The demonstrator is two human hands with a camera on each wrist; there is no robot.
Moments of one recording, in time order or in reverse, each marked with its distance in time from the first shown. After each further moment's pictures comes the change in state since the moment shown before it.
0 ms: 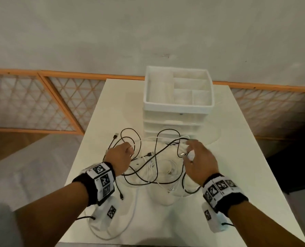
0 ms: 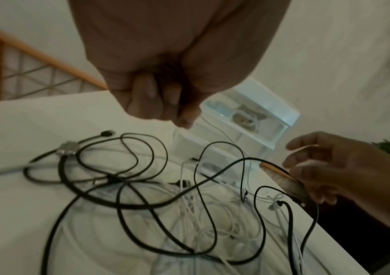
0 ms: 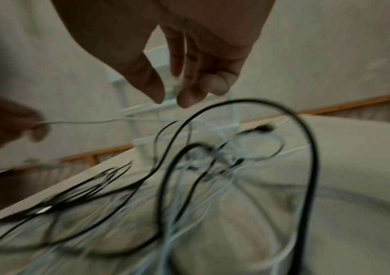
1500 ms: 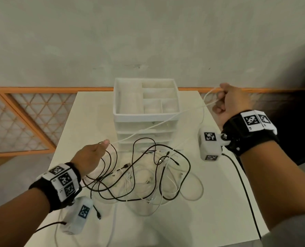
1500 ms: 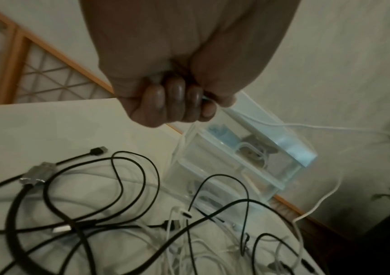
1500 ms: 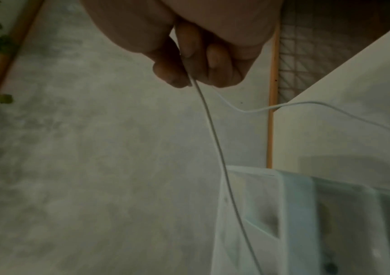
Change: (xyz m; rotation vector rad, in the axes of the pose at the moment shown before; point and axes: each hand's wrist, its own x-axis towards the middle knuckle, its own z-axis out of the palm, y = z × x) left_hand 0.024 0.011 -0.029 -0.336 -0.004 0.034; right_hand 0.086 -0.021 -0.199 1.272 0.564 0.532
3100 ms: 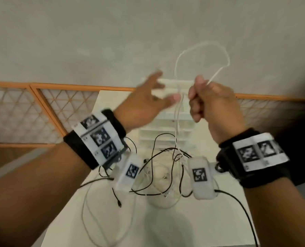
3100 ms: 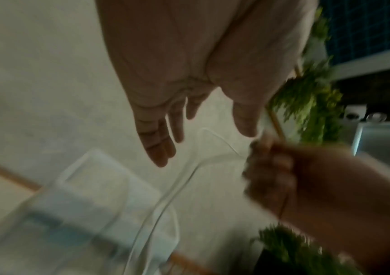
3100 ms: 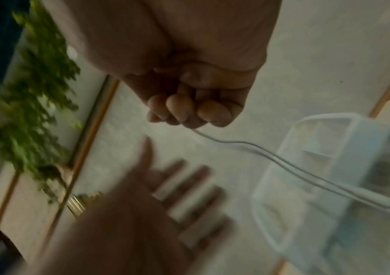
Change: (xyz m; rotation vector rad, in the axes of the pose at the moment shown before) left_hand -0.050 0.151 -0.053 -0.315 -0.066 0.553; right_hand -0.144 0.020 0.053 -0.339 -0.576 -0.401
